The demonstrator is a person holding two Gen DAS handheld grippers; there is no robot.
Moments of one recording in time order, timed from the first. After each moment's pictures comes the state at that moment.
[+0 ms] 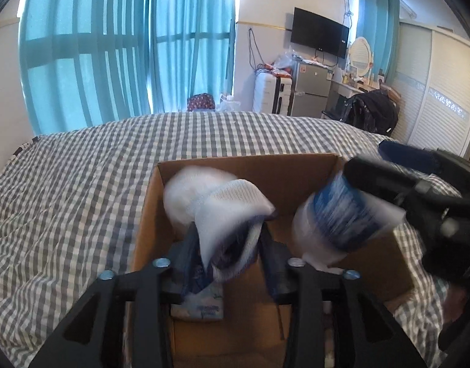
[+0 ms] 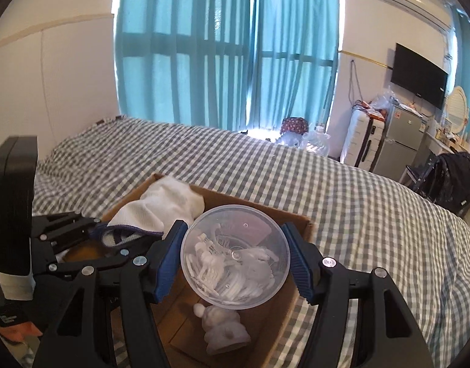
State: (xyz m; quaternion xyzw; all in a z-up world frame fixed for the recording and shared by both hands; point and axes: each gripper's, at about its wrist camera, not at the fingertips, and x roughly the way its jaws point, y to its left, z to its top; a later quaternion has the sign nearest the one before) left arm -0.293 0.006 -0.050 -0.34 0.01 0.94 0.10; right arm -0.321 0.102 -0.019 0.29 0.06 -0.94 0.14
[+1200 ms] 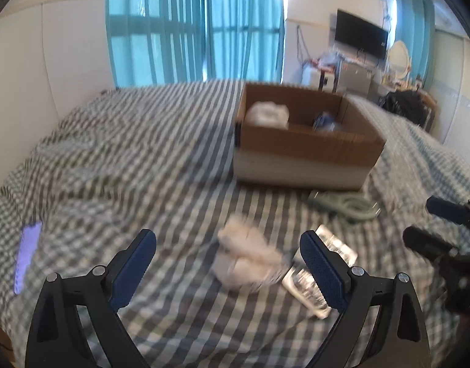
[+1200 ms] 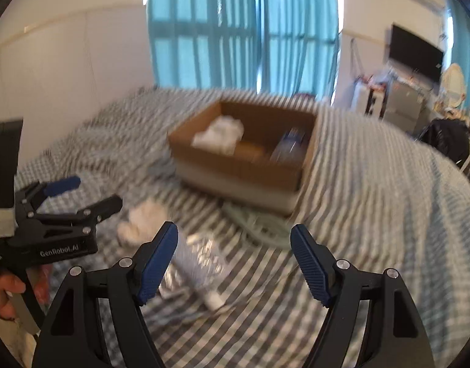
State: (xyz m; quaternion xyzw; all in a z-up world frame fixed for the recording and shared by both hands) left arm -0.084 -0.043 -0.087 -0.36 0.00 0.93 -0.03; right arm -0.100 0.098 -0.075 0.37 0.06 -0.91 0.18
